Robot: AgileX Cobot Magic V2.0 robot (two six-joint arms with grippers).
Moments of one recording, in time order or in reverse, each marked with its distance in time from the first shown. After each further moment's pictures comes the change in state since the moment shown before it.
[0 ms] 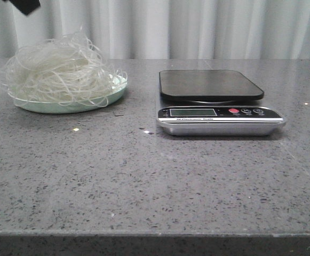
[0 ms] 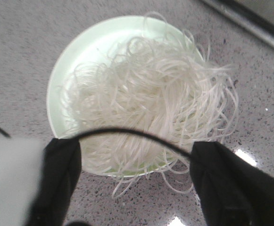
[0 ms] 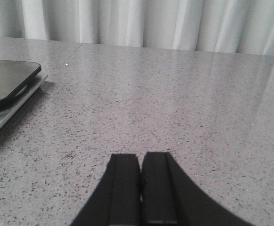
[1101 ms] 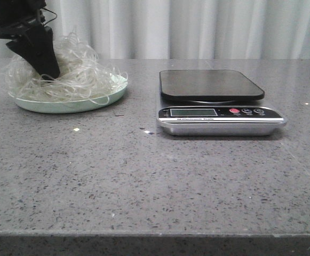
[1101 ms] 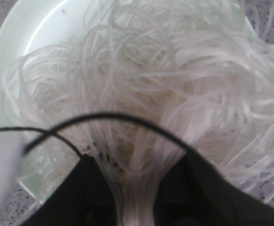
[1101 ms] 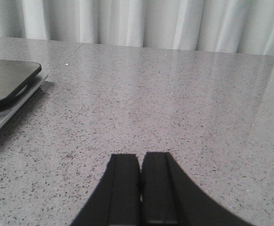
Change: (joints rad) left arm 0.000 0.226 -0.002 -0.003 -0.078 0.033; right arm 0.000 0.000 0.000 0.000 0.000 0.000
